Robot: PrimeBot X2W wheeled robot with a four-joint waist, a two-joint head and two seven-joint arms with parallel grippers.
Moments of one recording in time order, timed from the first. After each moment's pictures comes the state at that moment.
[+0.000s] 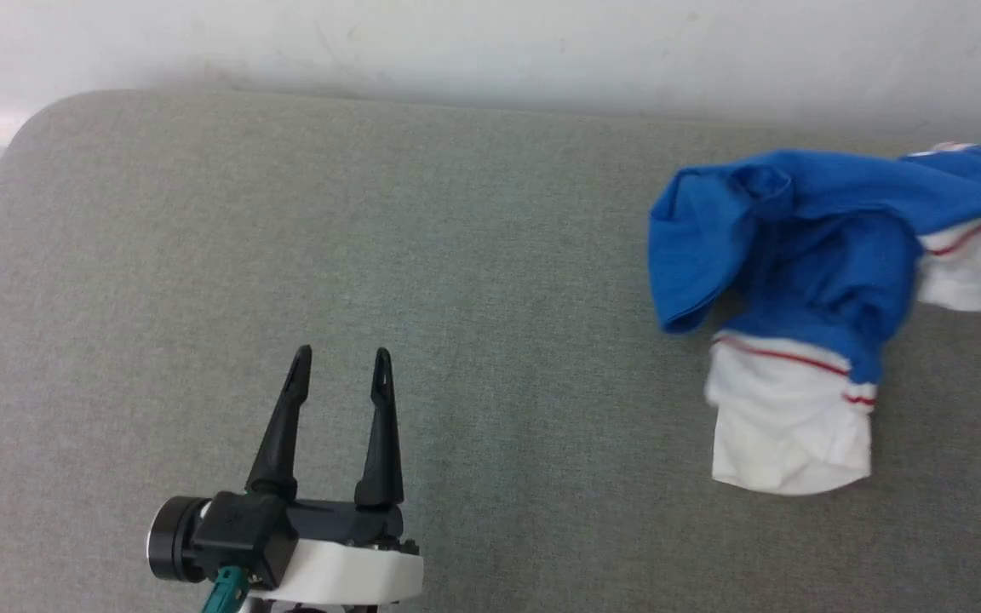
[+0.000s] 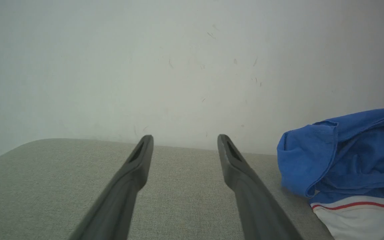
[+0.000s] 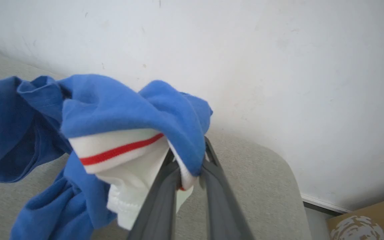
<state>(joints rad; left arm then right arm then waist) 0.04 0.09 -0.27 -0.20 -0.16 0.17 -0.26 -0.30 -0.46 -0.05 0.01 0.24 0.13 0.33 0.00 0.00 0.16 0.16</state>
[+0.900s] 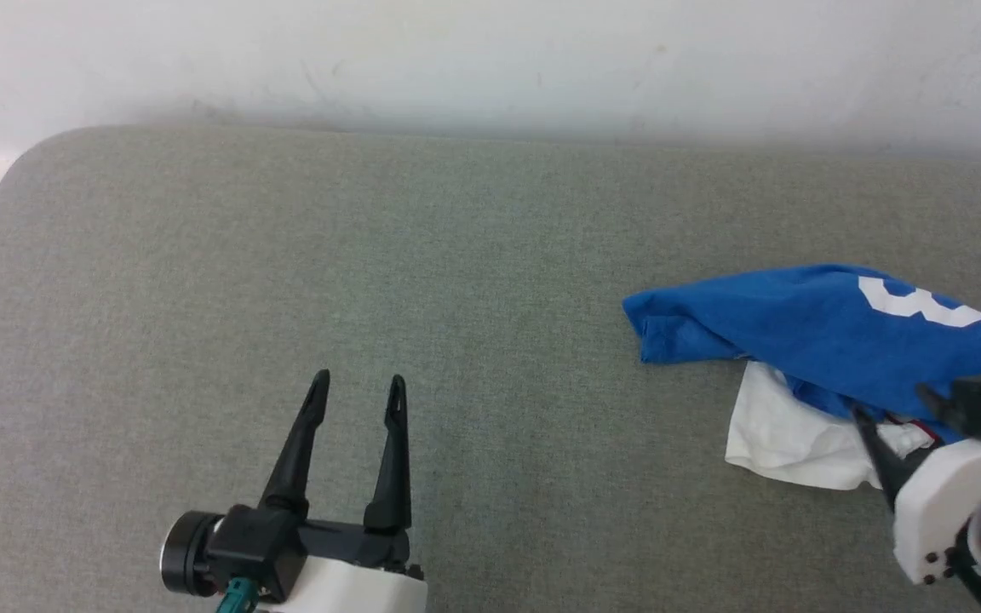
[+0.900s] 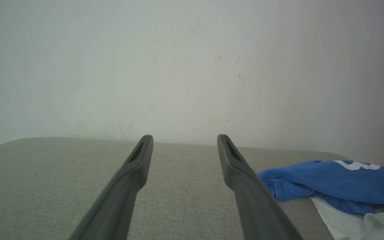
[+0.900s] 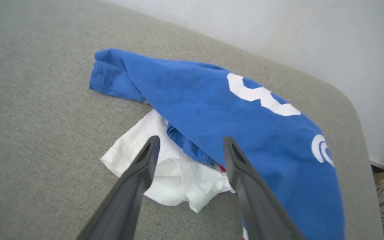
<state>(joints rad) 0.08 0.07 -0.25 -0.17 -0.15 0.10 -0.26 0.01 -0.36 -0.02 -0.13 0.22 0.13 0.42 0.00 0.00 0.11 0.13</state>
